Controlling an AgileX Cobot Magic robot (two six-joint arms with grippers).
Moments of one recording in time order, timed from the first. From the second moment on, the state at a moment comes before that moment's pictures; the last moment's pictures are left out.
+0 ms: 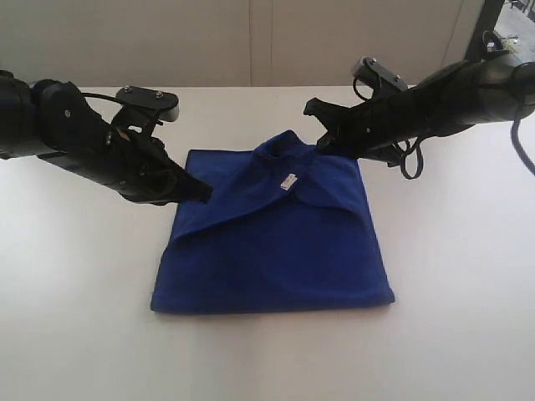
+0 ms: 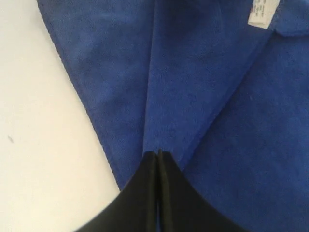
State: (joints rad) left arm -0.49 1.71 -1.02 -0.39 0.32 0.33; right arm 0.21 2.12 -1.38 1.15 0.43 -0.58
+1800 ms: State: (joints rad) left arm -0.74 2.01 -1.41 0.24 0.30 -0.01; right arm 0.21 2.12 -1.38 1.10 0.51 -0.70
